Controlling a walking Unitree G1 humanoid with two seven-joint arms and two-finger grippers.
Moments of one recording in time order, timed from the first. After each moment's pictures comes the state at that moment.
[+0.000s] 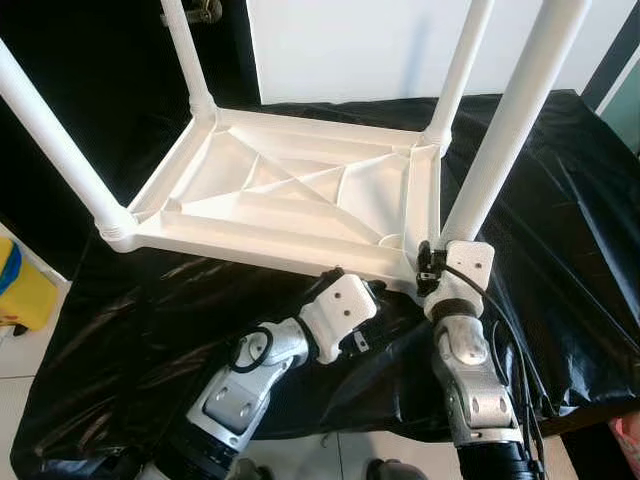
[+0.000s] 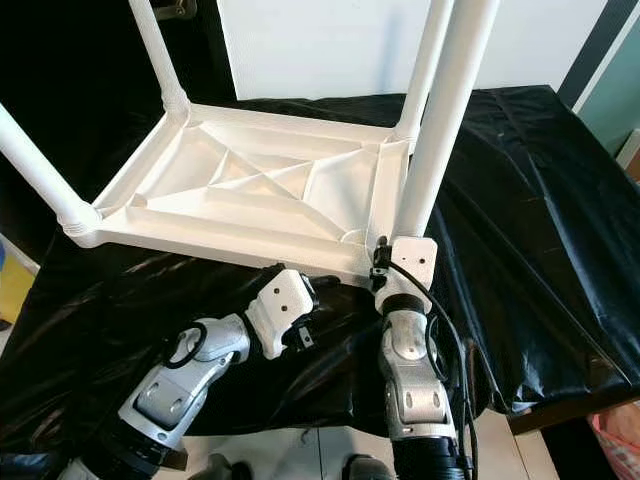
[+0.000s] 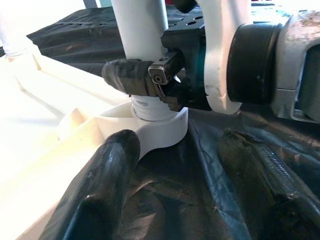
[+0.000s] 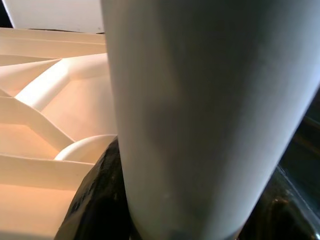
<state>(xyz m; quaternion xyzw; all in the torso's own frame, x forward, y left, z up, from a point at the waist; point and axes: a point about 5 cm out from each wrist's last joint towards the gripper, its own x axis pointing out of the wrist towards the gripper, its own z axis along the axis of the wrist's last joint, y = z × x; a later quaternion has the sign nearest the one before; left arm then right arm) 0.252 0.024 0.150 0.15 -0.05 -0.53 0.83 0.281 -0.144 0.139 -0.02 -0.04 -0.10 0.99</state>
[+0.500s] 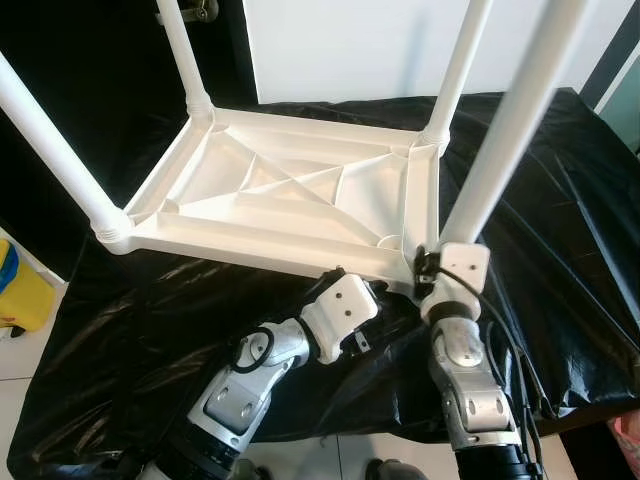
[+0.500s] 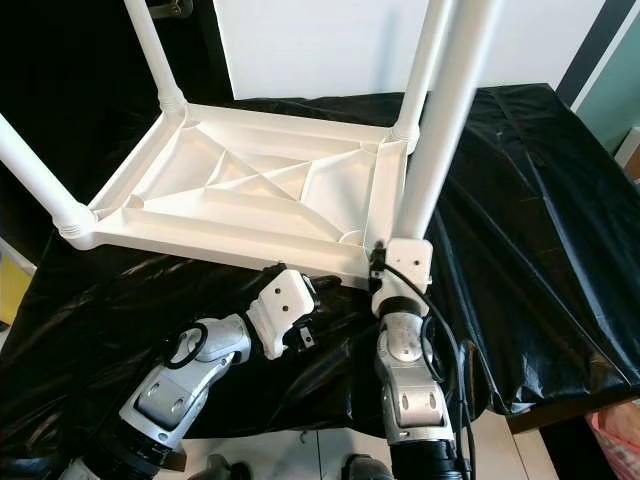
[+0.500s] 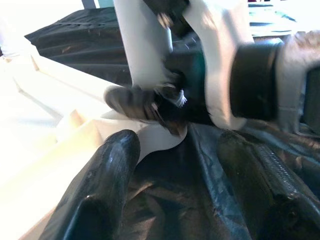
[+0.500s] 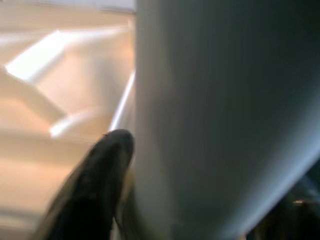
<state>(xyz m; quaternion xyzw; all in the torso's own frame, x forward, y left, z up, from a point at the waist) 0.251 0.024 0.149 0.15 -0.05 -0.54 0.83 0.278 -0.140 0.130 -0.03 -0.02 -0.10 0.99</state>
